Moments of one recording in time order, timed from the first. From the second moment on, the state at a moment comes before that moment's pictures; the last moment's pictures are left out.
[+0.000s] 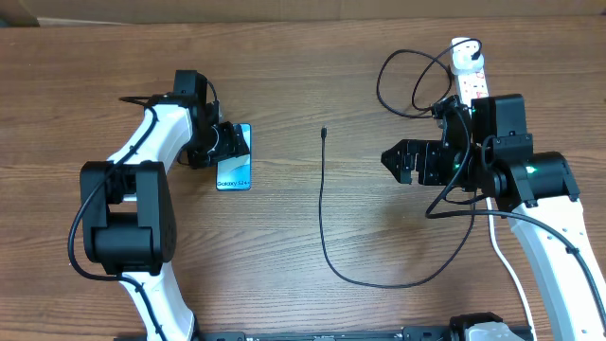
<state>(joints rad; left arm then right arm) -0.04 2.05 1.40 -0.79 0.25 -0.25 0.12 1.27 1.19 -0.96 -0.40 0.17</state>
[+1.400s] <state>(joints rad) -0.21 2.06 1.42 -0.77 -0.11 -0.24 0.12 1.28 1.19 -0.97 -0.38 0.17</state>
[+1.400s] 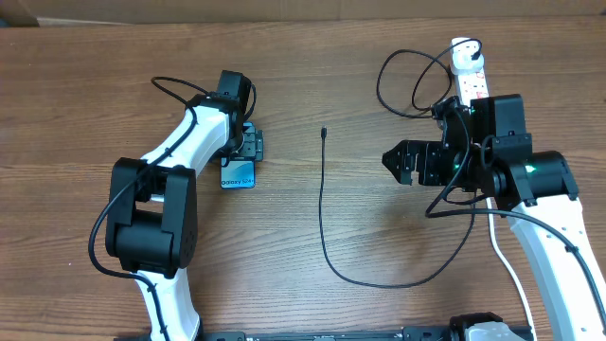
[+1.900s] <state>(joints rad) -0.21 2.06 1.42 -0.79 -0.12 -0.34 0.12 1.32 1.19 -0.97 -0.38 0.17</state>
